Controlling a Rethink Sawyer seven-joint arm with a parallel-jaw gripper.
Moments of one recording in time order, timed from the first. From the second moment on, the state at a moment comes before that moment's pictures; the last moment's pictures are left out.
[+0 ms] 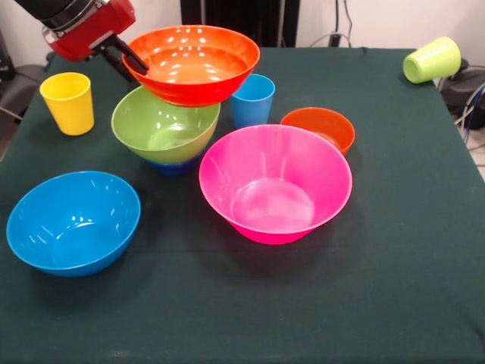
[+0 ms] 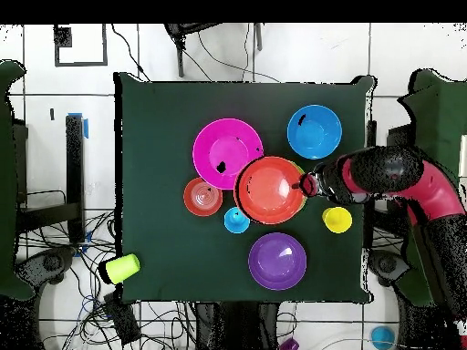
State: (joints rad) arm -1.13 -0.42 0.87 1.51 -0.42 1.21 1.29
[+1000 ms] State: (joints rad) arm -1.10 -0.42 0.87 1.44 -0.41 1.21 1.29
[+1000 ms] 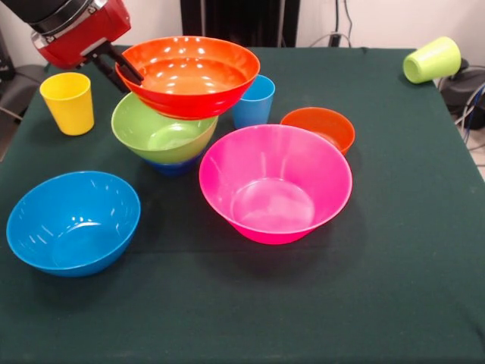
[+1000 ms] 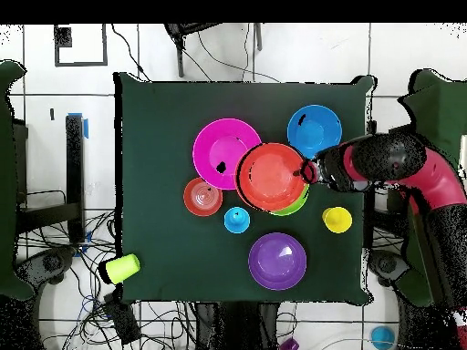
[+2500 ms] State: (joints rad) arm -1.10 -0.42 0.87 1.42 -0.41 1.21 1.29
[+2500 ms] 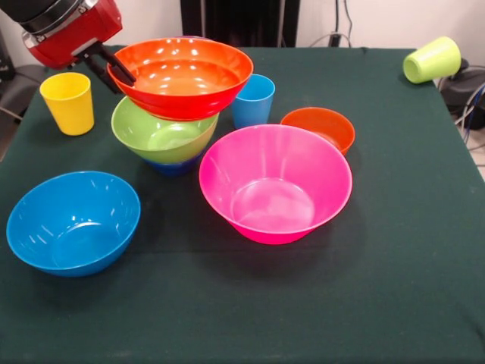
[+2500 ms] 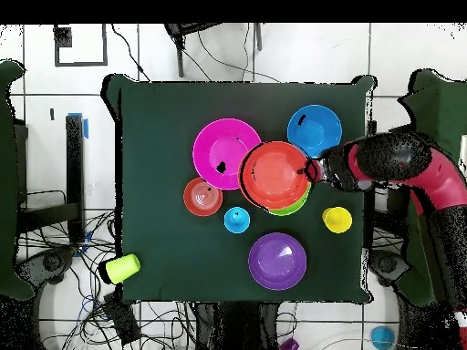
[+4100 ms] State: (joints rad) arm -1.11 -0.35 0.87 1.36 -0.42 1.21 1.29
